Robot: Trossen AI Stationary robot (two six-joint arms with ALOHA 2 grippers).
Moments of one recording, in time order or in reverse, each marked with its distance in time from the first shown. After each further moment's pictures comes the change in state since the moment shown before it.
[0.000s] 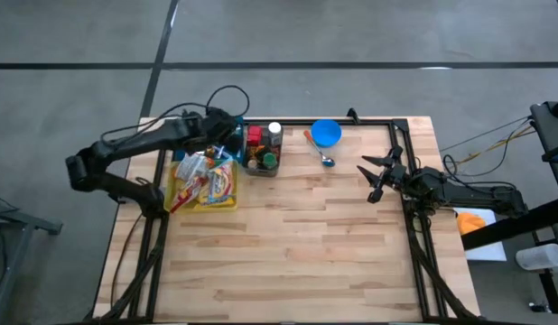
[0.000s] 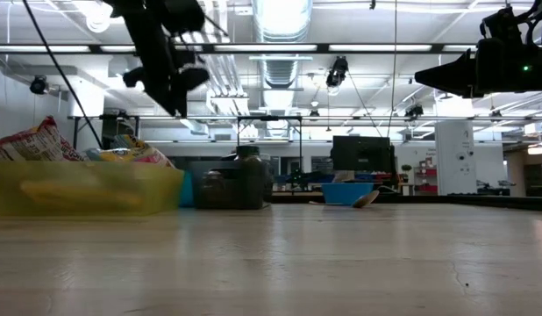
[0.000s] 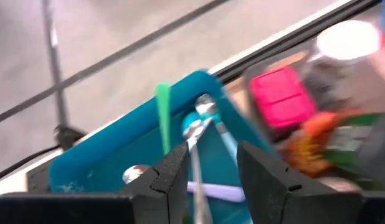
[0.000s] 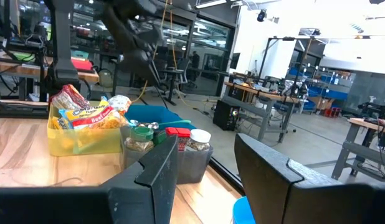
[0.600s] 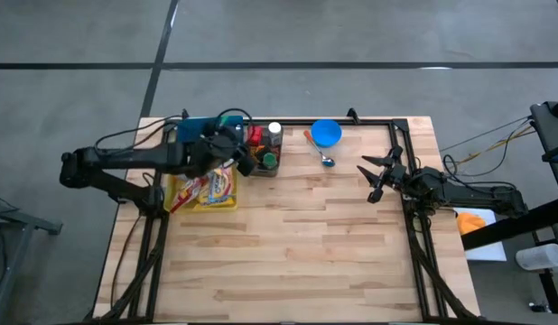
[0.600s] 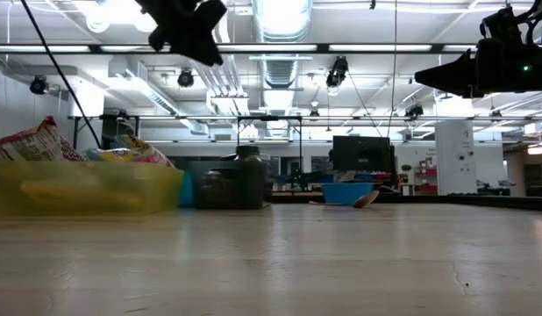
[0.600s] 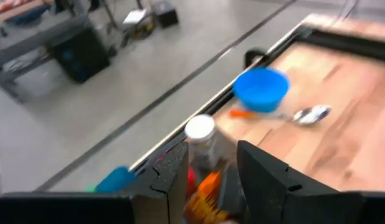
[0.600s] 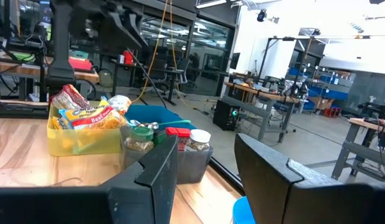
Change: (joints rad) left arm -0.360 -0.087 -0.017 0.326 -0.143 0.205; right arm 0.000 0.000 0.000 0.000 0.000 0.000
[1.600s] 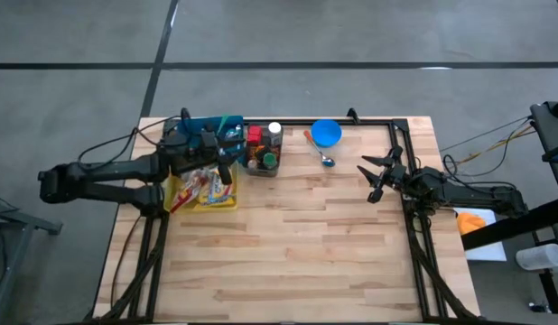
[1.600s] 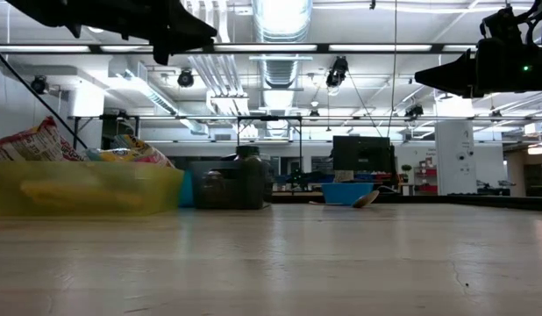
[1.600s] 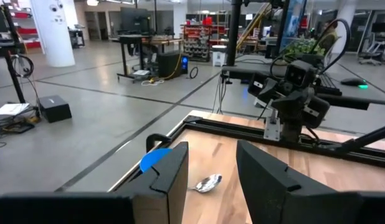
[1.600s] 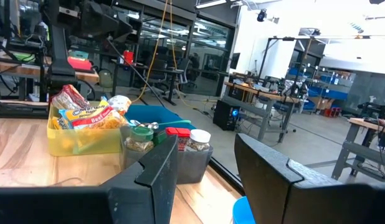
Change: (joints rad) left arm 0.144 -0.323 -0.474 0.720 0.599 0.196; right arm 0.000 0.000 0.000 0.000 0.000 0.000
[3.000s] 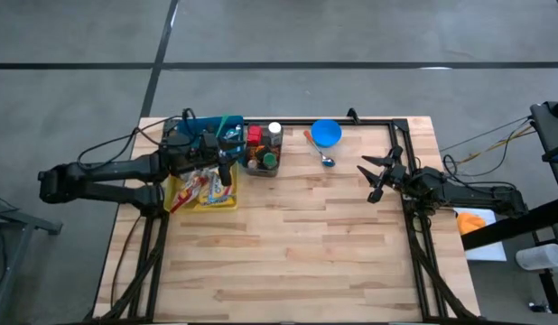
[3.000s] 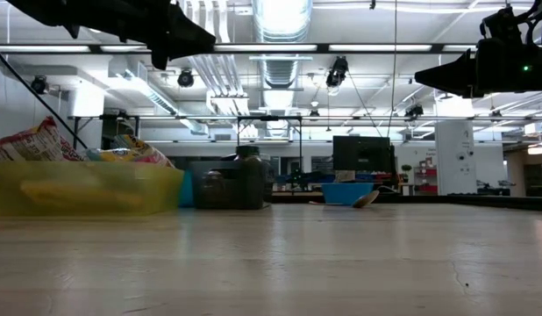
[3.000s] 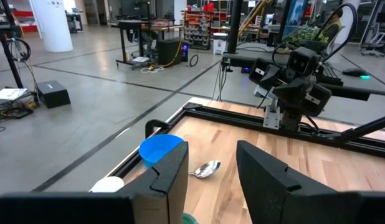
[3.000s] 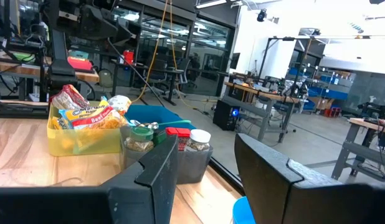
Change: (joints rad) left arm 0.001 -0.002 0.004 -0.063 0.000 -0.026; right arm 0.000 0.000 0.000 0.000 0.000 0.000
